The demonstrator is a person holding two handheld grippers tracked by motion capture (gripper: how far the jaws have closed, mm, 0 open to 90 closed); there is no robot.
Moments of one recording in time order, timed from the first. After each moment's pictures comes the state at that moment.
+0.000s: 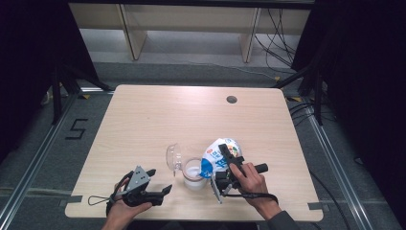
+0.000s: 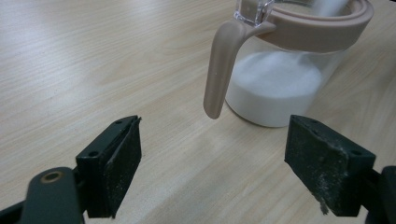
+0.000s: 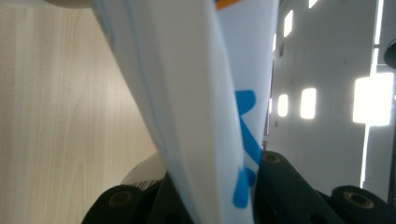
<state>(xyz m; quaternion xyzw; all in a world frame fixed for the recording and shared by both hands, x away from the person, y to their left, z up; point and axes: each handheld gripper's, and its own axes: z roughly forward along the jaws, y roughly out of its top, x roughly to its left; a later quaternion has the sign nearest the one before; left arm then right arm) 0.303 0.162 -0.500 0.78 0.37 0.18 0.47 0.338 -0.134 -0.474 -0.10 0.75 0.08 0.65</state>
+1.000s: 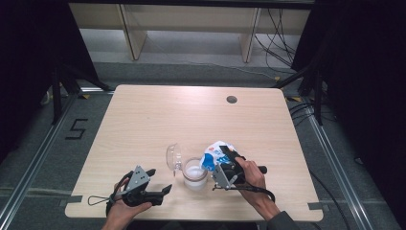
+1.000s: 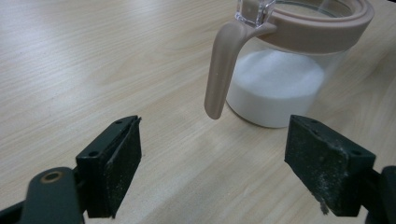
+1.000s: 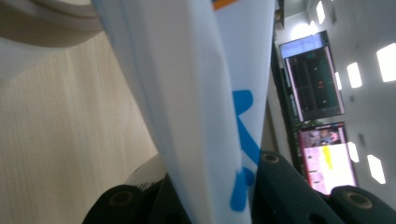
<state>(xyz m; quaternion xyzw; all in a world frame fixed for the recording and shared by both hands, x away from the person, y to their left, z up) 0.304 0.163 -0.500 0.77 0.37 0.18 0.48 0.348 -0.142 -0.465 0.03 0.81 0.19 0.55</state>
